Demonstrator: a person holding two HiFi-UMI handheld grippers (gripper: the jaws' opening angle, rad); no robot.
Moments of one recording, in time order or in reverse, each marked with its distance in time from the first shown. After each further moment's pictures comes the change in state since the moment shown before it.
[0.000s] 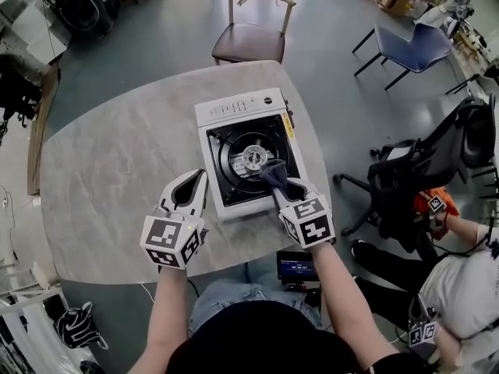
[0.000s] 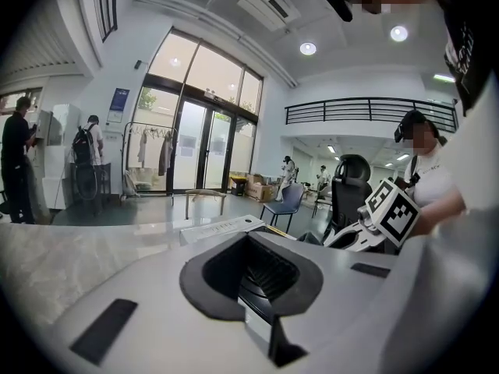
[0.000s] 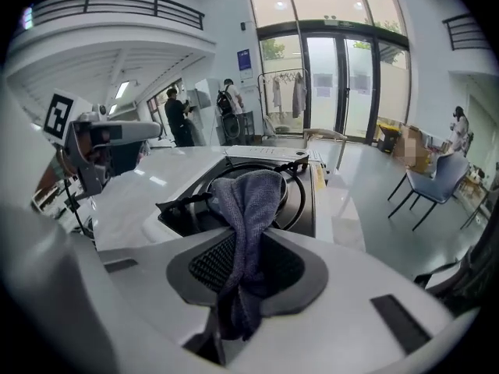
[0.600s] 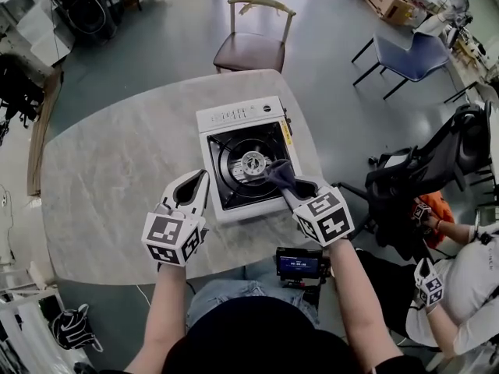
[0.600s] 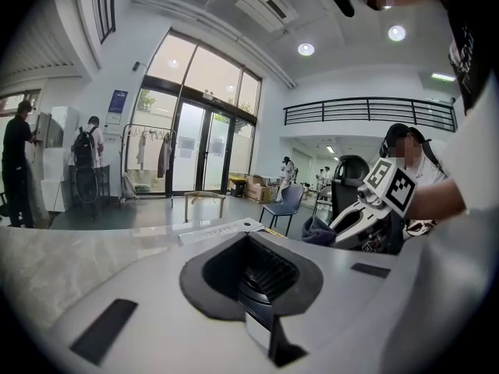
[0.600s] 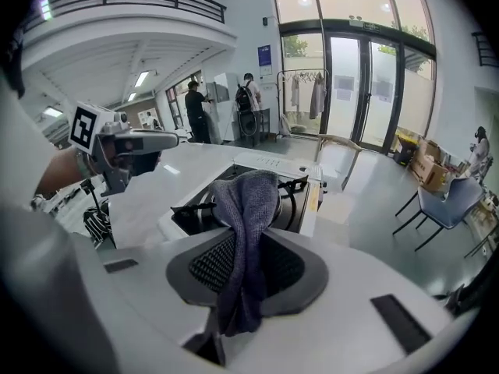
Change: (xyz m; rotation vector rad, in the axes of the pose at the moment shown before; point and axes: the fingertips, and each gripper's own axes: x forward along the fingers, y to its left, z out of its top) left arm 0.005 -0.004 0.005 0.011 -0.008 -0.008; right arm -0.033 -0.014 0.024 -0.120 0.031 0.082
